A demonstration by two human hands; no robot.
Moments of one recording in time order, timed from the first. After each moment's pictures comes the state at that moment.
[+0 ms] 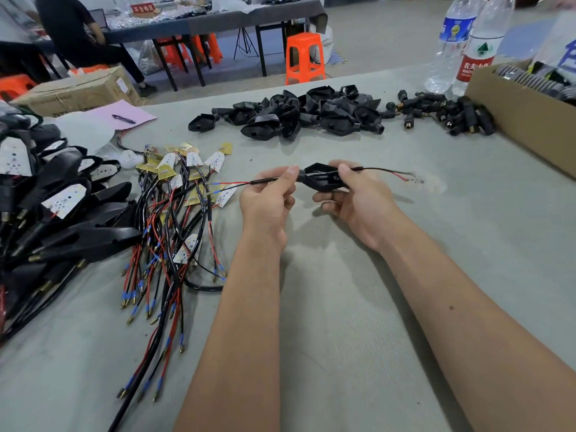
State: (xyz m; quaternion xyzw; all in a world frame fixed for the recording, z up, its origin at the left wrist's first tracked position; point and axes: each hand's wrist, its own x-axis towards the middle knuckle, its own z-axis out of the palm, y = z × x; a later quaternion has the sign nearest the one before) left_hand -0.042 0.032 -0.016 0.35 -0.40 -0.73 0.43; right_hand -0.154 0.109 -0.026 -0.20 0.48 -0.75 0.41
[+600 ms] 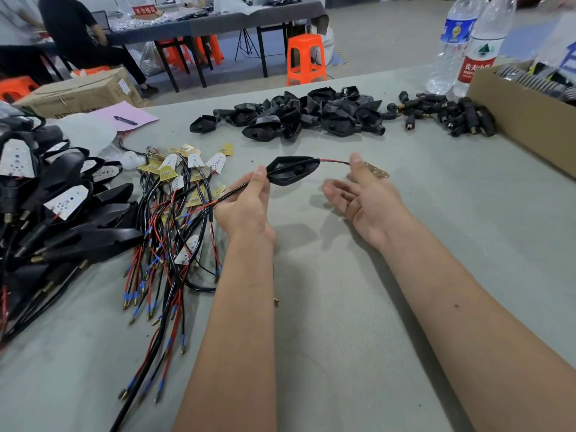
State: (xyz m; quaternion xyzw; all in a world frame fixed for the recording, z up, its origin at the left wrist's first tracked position) left_hand -0.033 0.019 -0.018 0.35 -0.23 -0.70 0.58; right_hand -0.163 0.109 -0.023 -0.07 0.44 -0.80 0.41
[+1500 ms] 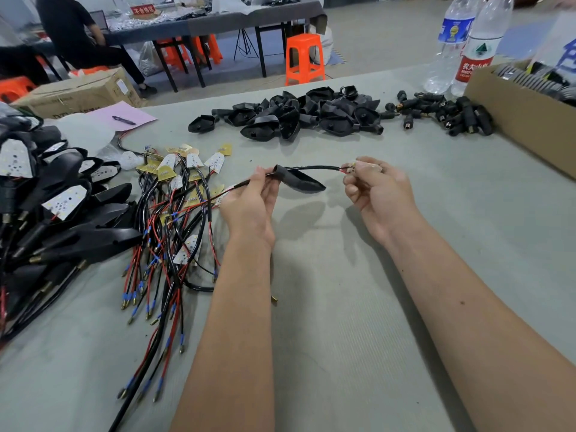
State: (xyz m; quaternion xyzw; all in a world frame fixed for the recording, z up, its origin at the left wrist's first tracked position) left_hand -0.032 0.016 -0.021 0.35 -0.29 -0.73 0.50; right_hand -0.176 0.117 -0.026 -0.11 0.43 -0.82 0.35
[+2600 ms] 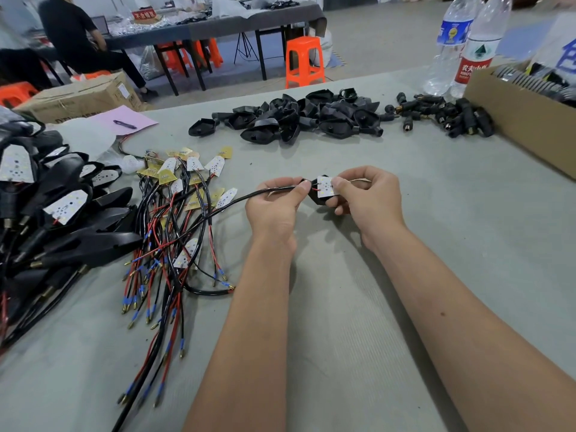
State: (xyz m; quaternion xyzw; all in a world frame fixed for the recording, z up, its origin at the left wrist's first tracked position) left_hand -0.052 0.042 -0.025 0.36 -0.39 -0.71 0.47; right_hand -0.164 0.110 -0.039 -0.22 0.63 -0.71 0.23
